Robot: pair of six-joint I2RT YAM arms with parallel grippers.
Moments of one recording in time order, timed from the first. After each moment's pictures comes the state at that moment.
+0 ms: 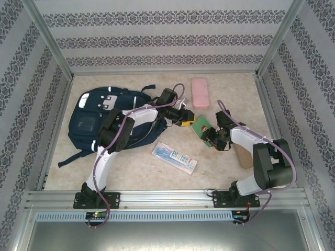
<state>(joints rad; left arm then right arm) -0.58 2.28 1.66 -0.20 0.89 -0.76 0.18 1.48 0.71 -0.48 -0.27 0.75</state>
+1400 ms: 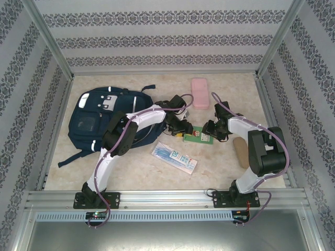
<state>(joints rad) -0.67 2.28 1.75 -0.66 0.58 -0.61 0.15 1.64 0.87 -0.48 -0.21 0.57</state>
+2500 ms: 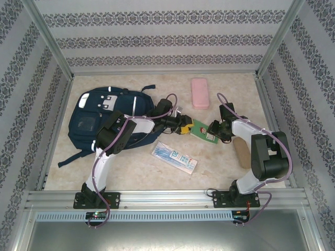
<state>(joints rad) -0.60 2.23 1.33 0.38 0.85 -1.33 0.11 1.58 0.82 -0.45 -0.14 0.61</state>
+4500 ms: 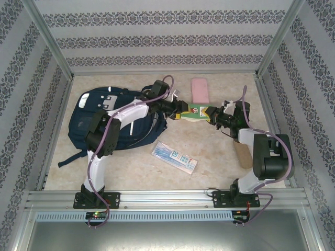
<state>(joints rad) -0.52 2.09 1.61 -0.29 0.78 -0.88 -0.05 1.57 0.63 0.49 -0.93 1.22</state>
